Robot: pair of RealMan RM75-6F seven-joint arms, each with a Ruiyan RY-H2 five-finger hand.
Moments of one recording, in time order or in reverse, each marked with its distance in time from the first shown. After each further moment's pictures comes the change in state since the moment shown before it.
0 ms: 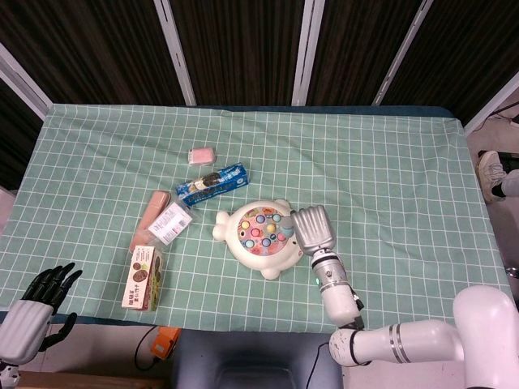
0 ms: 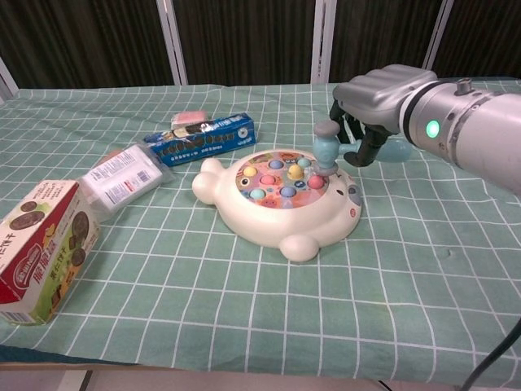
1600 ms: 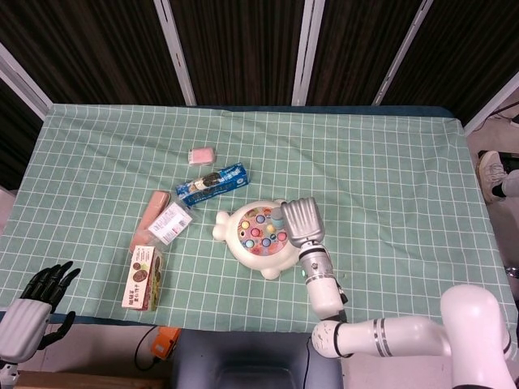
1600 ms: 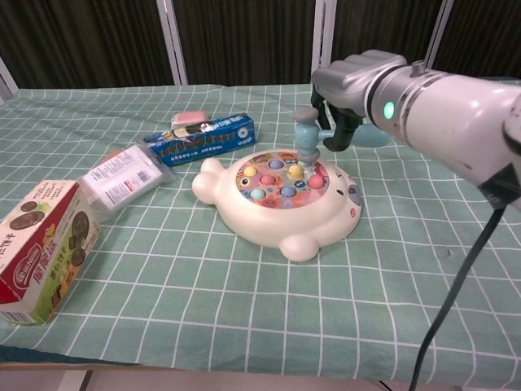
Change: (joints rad) left arm -0.001 0.001 -0.007 0.001 -0.014 -0.010 -0.007; right arm 0.044 -0.081 0.125 0.060 0.068 0.013 -0.113
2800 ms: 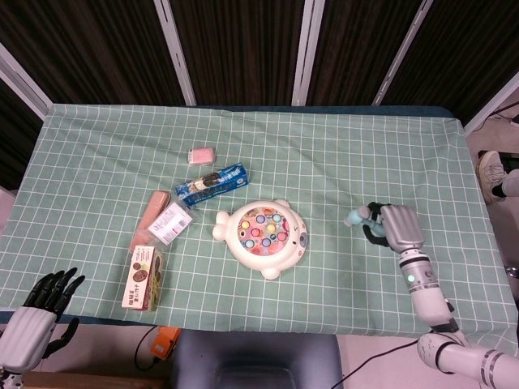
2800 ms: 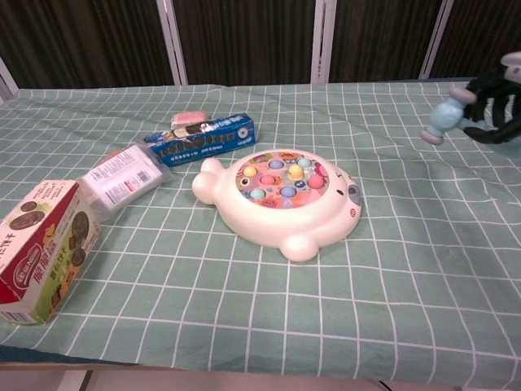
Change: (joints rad) left arm 0.033 -0.024 0.014 -0.008 0.051 0.051 0.082; right arm -0.526 0.353 -0.064 0.110 -0.635 -0.306 0.950
